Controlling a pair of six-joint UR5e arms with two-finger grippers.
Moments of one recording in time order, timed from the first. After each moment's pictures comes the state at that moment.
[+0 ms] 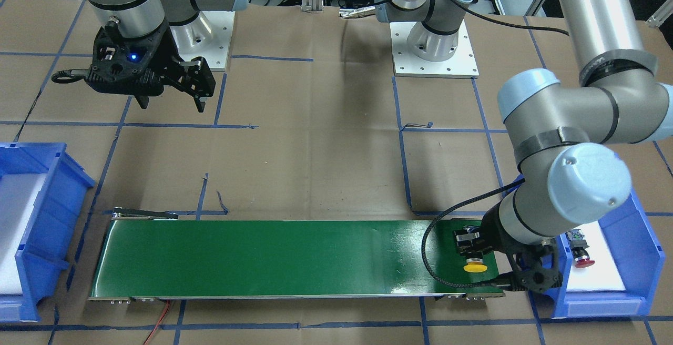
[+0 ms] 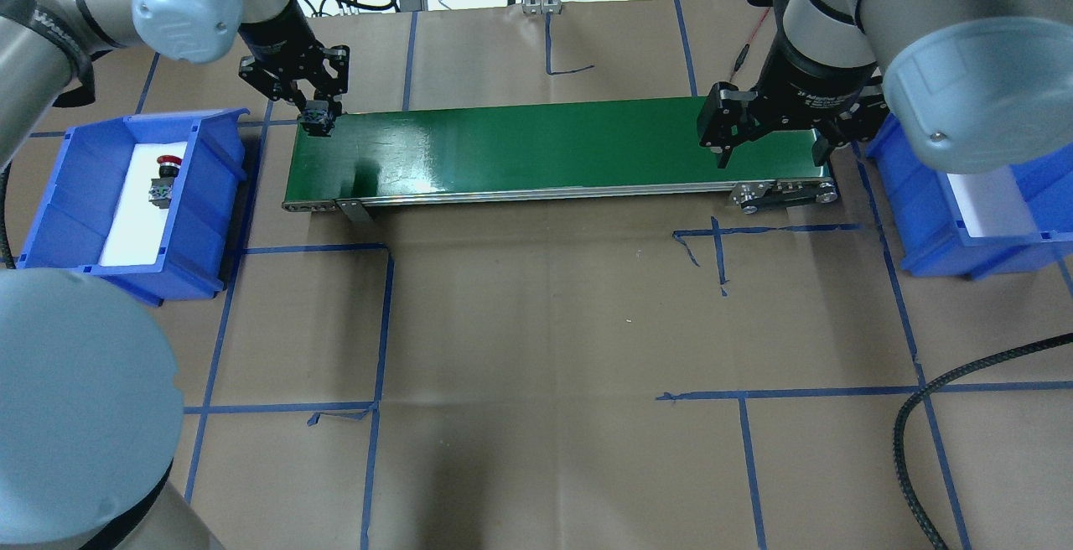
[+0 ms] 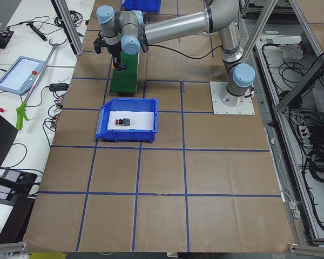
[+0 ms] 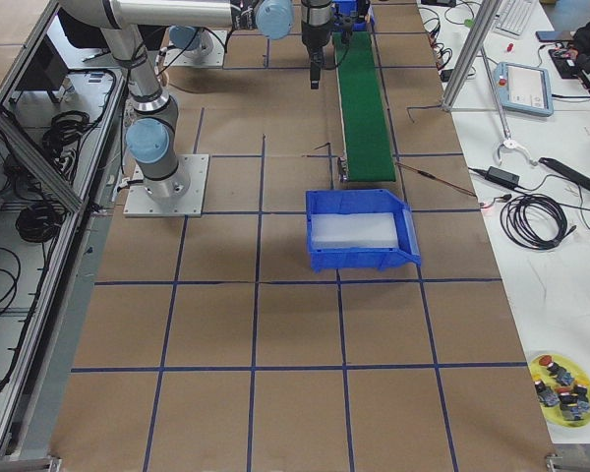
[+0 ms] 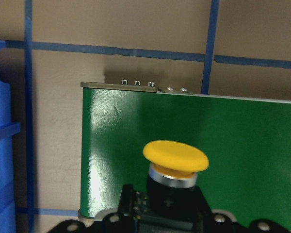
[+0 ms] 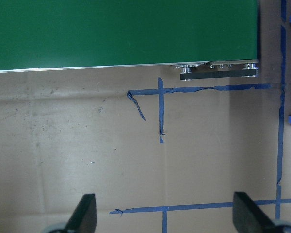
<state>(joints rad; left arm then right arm) -1.49 -2.10 -1.34 -1.32 1.57 0.01 1.63 -1.59 1.66 -1.67 -1.60 0.10</state>
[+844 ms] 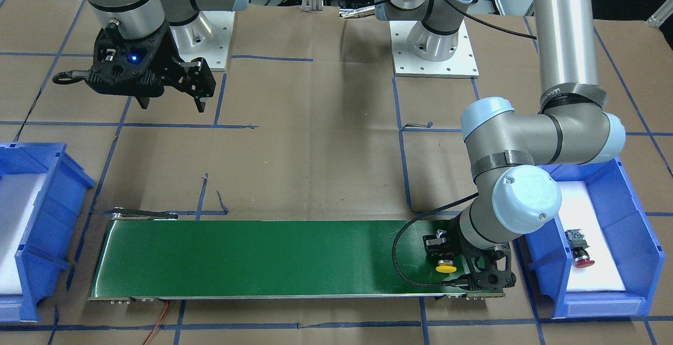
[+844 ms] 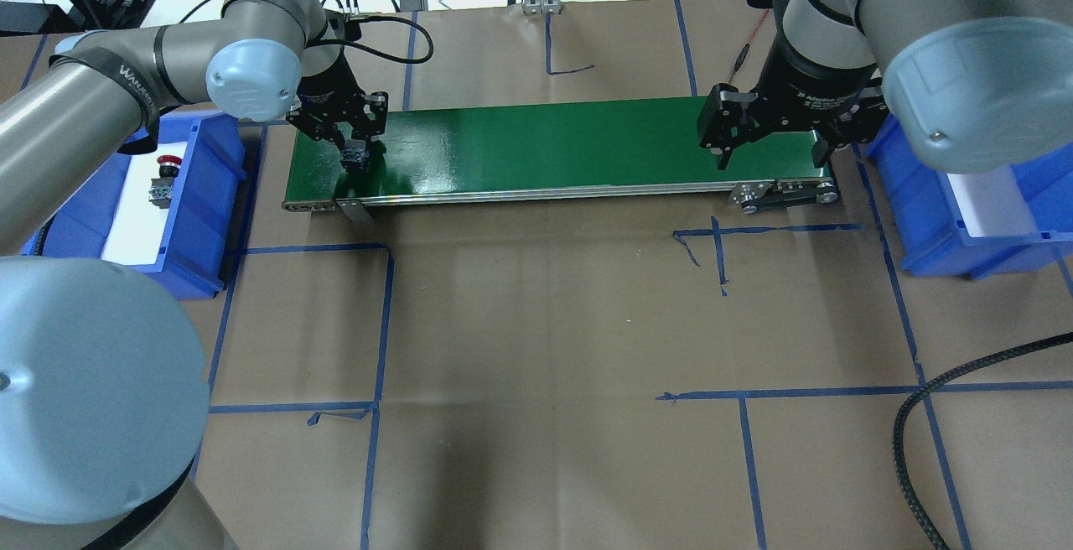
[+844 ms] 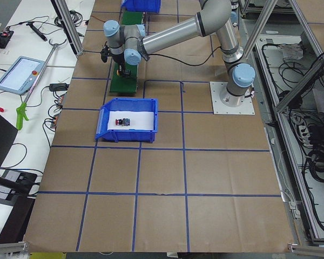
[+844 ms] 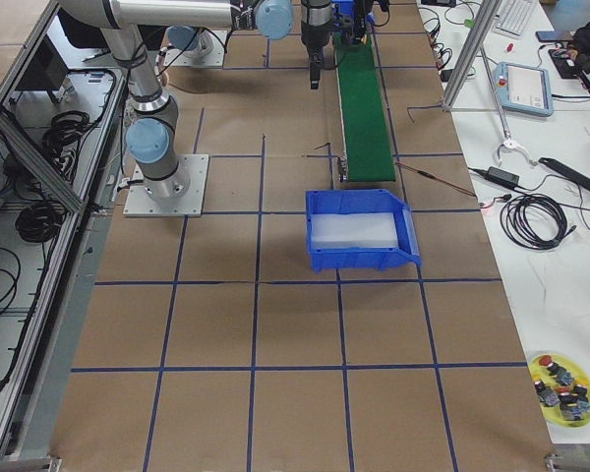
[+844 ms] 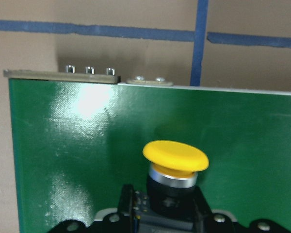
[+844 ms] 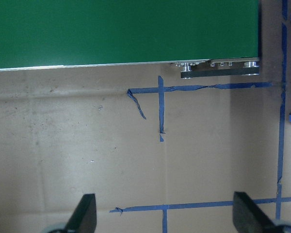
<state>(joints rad) -1.52 -2.12 -1.46 -1.18 1.57 -0.02 1.63 -1.59 1.66 -1.67 -1.60 0.10</state>
